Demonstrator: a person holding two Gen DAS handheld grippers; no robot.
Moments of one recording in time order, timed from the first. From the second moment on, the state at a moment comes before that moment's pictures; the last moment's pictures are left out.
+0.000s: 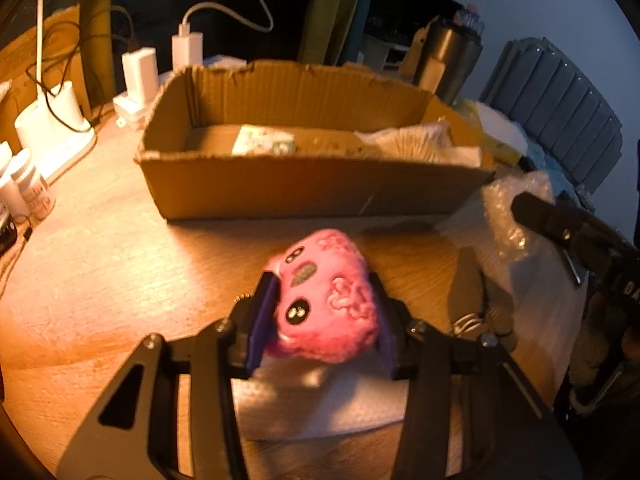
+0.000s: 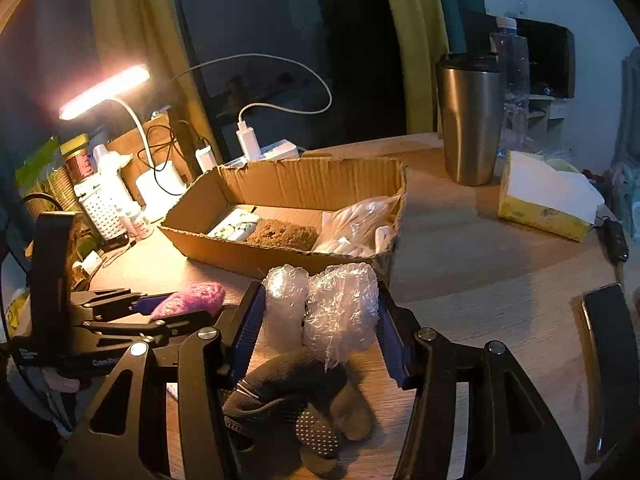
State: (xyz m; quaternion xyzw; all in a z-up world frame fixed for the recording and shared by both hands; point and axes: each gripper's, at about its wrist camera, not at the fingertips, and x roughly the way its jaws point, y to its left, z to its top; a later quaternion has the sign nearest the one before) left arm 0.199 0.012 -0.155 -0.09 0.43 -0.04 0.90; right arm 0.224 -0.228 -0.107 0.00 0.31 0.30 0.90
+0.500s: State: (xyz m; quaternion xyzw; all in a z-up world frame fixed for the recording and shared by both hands) left arm 0.179 0.021 -0.110 -0.09 0.37 -0.05 0.92; right arm 0.215 -0.221 -0.093 -0.01 0.30 0.30 0.91
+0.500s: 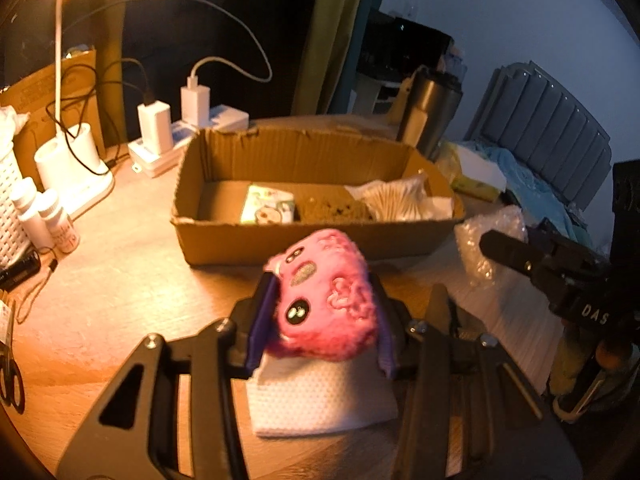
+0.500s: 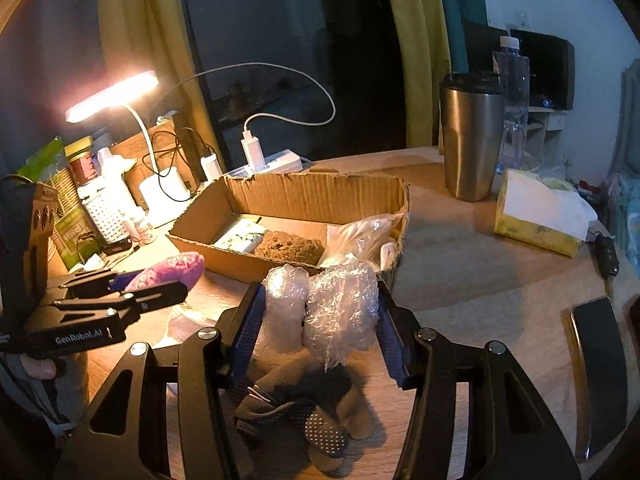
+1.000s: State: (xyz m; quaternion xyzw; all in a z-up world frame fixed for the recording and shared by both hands) left arm 0.173 0.043 -0.077 -0.09 0.32 -0.03 0.94; right arm 0.214 -0.204 -0.074 -0.03 0.28 0.30 0.91
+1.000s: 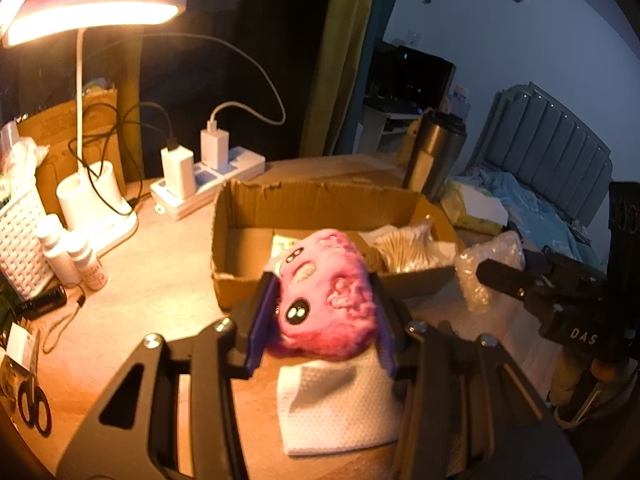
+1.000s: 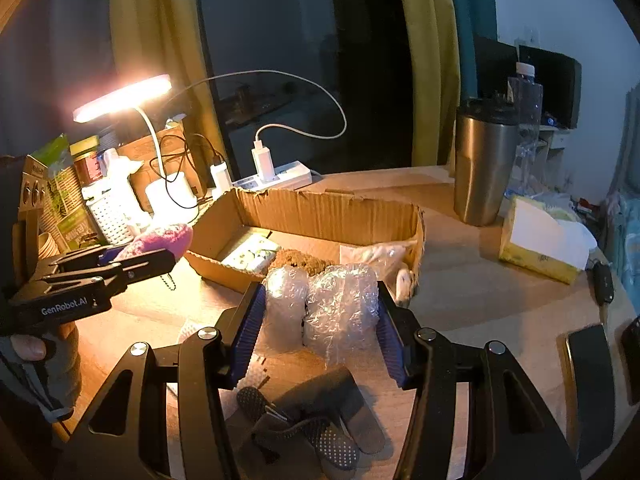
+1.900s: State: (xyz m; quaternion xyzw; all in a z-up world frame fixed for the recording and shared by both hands) left arm 0.201 0.083 -0.016 -0.06 0.20 0.03 0.98; right arm 0.250 -0.162 -0.032 -0.05 0.22 0.31 0.92
